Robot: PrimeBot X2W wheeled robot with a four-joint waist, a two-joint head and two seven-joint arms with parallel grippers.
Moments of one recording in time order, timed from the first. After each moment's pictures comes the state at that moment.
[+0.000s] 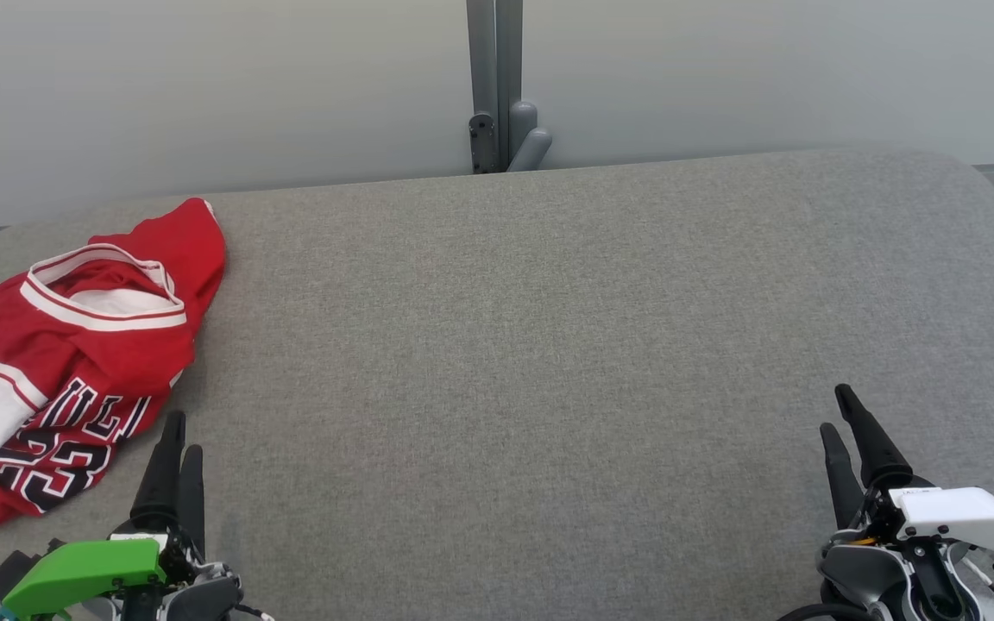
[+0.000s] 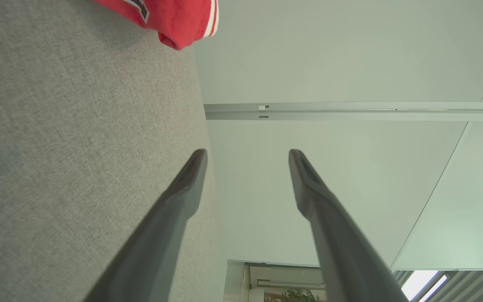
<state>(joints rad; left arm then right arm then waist) -0.07 0.04 0.11 0.27 -1.62 -0.13 0.11 -0.07 -0.04 -0.10 0.27 1.61 0.13 0.09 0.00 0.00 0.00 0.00</state>
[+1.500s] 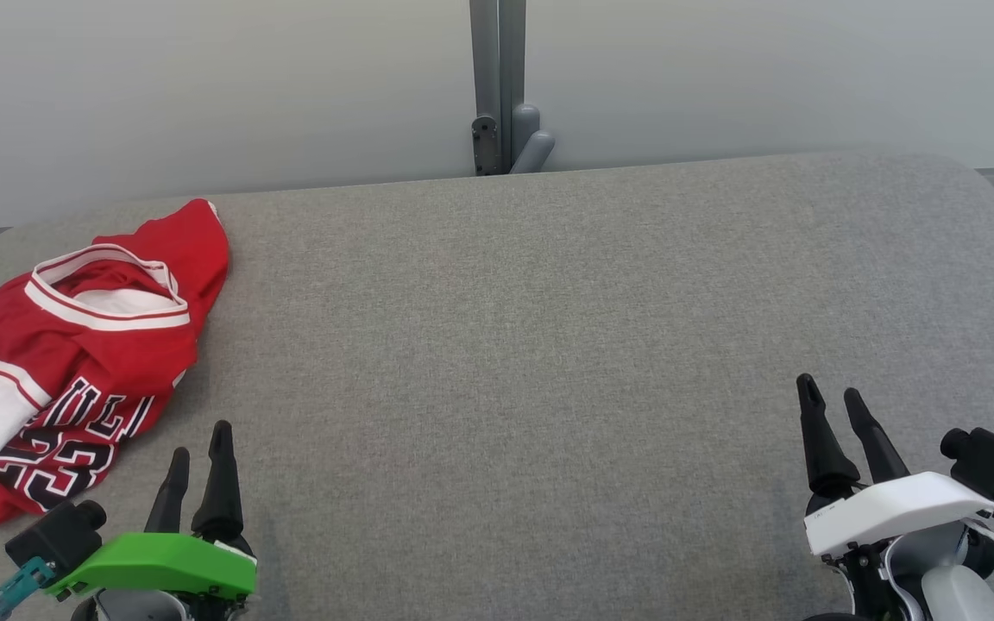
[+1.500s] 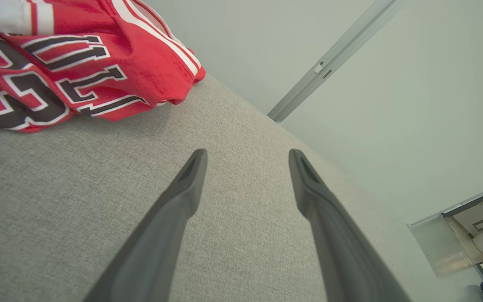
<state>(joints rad) -0.06 0.08 0.01 0.29 -0.82 -0.11 -0.07 -0.05 -0.06 -0.02 0.17 0.64 0.13 -0.08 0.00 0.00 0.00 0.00</state>
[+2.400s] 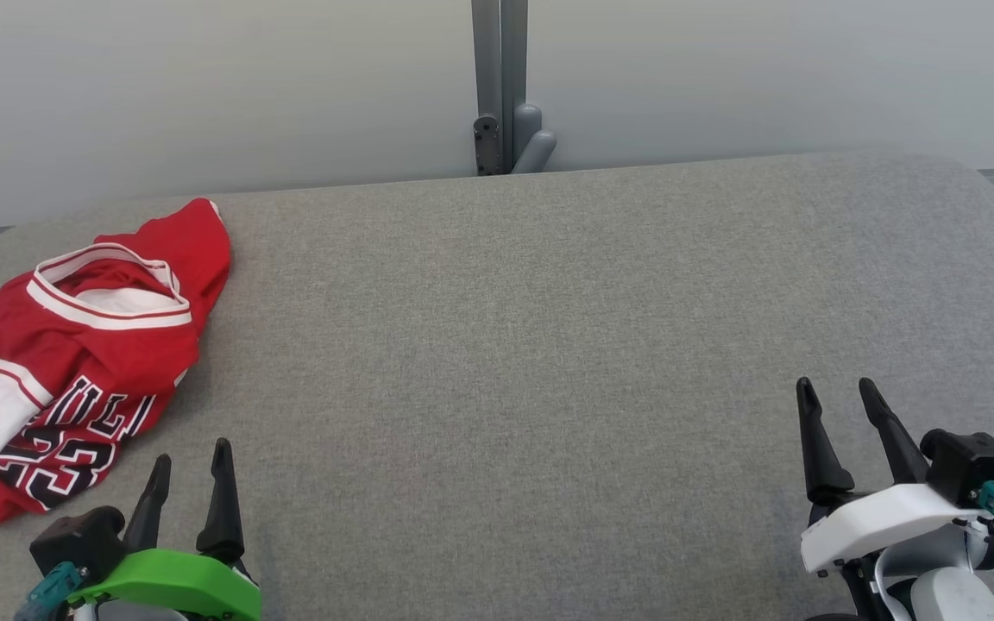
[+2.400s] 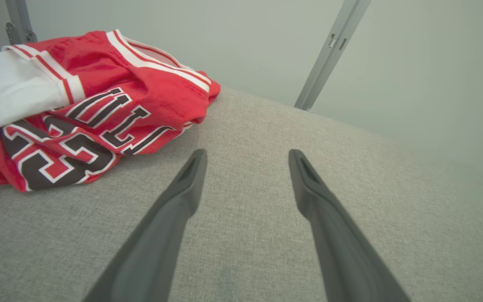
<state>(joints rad) -0.03 0.11 0.00 0.30 -0.48 -0.09 -0.15 -0.04 -0.07 -0.04 0.18 0.28 0.13 -0.16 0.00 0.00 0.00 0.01</state>
